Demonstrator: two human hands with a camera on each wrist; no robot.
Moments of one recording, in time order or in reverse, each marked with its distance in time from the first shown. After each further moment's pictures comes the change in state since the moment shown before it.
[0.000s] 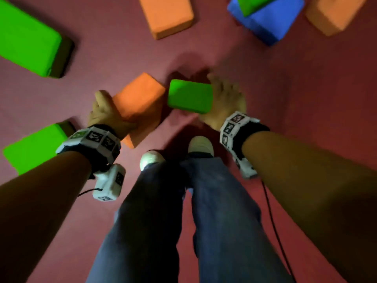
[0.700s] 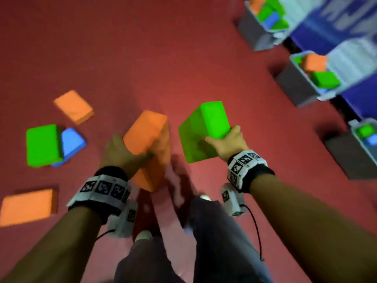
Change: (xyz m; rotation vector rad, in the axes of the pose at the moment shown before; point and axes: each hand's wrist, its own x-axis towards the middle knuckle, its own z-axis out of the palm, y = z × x) left_hand -0.516 0.182 -0.090 0.417 -0.517 1.225; right_hand -0.645 0.067 -0.156 1.147 0.674 1.570
